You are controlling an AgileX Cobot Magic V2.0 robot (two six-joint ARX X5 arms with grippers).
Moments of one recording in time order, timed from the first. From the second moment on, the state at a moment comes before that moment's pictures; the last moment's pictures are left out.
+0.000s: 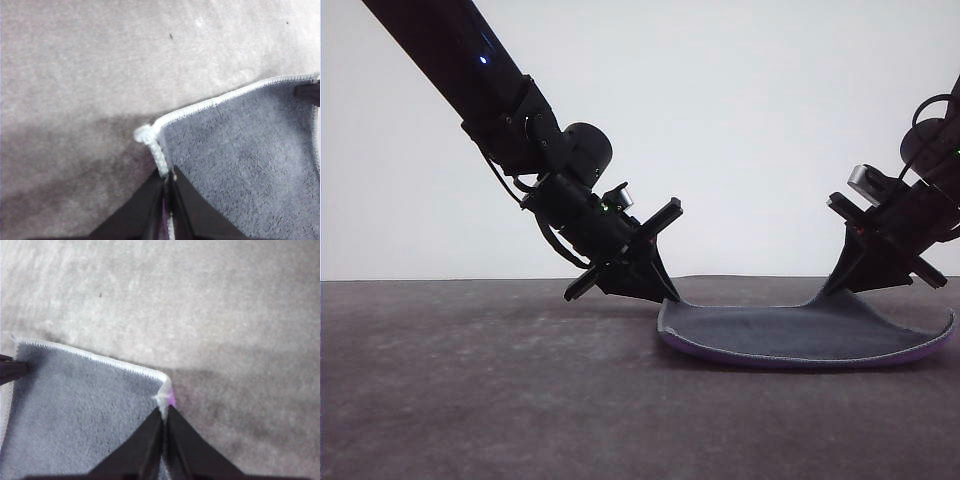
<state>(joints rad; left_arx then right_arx) -0.45 2.31 1.74 -0.20 0.48 -0.36 -0.08 2.06 1.39 -0.30 -0.70 0.08</state>
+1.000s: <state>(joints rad) -0.42 2.31 1.96 -0.77 0.72 -0.16 -0.17 2.07 1.39 -0.73 -1.10 -0.03</state>
